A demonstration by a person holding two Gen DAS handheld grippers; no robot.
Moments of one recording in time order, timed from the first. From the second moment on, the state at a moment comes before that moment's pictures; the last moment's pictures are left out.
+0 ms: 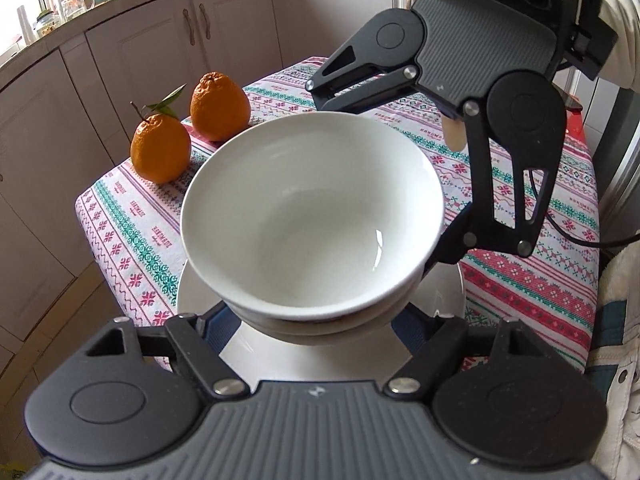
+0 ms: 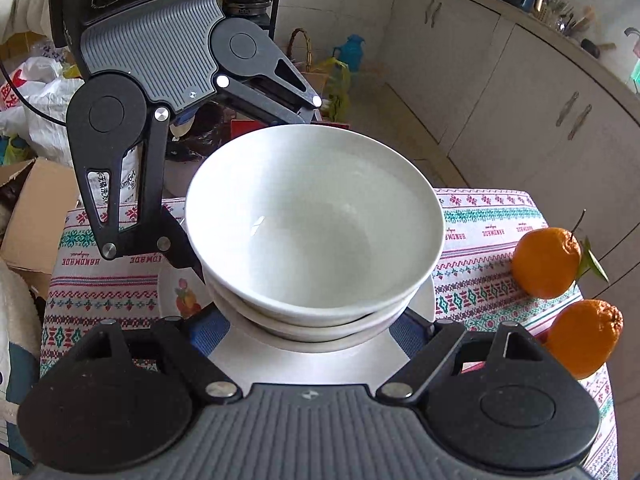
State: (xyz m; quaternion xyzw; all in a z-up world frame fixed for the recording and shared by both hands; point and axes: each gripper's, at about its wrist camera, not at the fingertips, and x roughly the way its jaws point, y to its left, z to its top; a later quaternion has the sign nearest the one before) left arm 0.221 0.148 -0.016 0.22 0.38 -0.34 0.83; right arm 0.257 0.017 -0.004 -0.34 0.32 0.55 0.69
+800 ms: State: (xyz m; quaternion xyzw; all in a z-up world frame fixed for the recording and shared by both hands) left arm 0.197 0.153 -0.015 0.20 0.35 -0.28 0.87; right arm 0.243 0.000 0.002 -0.31 0.31 0.53 0.73
